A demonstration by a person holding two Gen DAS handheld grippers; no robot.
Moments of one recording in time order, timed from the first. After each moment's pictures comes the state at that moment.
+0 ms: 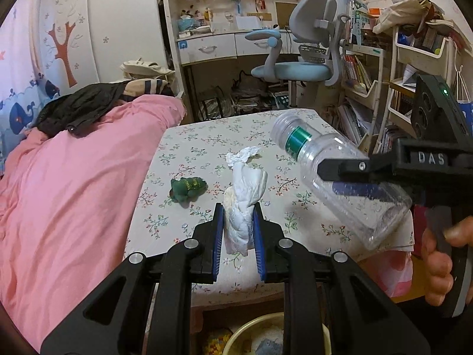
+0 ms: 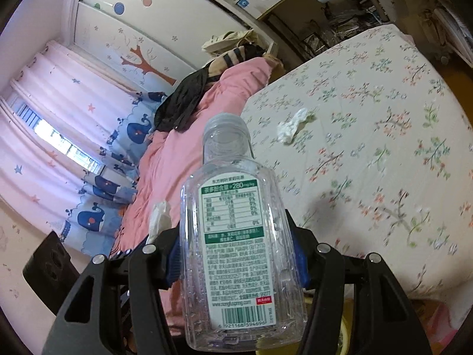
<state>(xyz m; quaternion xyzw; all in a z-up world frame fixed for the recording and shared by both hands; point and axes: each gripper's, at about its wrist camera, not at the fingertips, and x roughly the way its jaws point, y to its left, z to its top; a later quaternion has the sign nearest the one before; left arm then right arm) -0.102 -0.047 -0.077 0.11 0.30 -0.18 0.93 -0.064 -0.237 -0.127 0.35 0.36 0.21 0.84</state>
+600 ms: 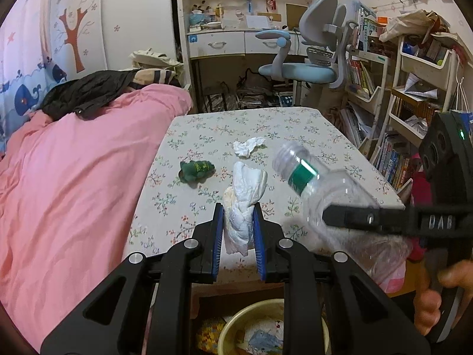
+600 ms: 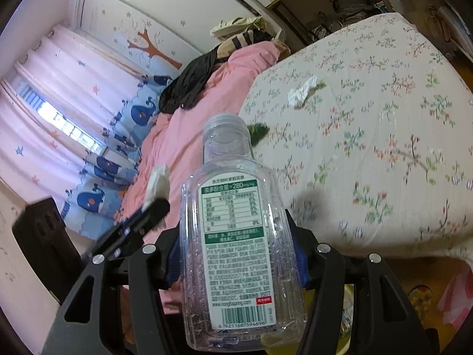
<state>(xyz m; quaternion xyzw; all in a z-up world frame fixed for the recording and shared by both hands) -0.124 -0.017 -0.083 0.08 0.31 -0.18 0.93 -0.099 -0.202 -0.144 0.32 0.37 0.22 0.84</state>
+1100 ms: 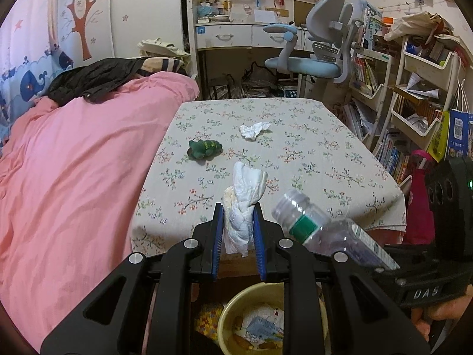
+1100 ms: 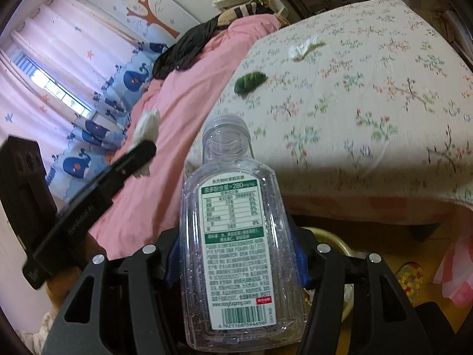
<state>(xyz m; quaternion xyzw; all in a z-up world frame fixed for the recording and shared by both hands) -0.149 0.005 -0.096 0.07 0.33 -0.16 0.93 -0.141 -0.168 -0.174 0.27 0.43 0.22 0.84</state>
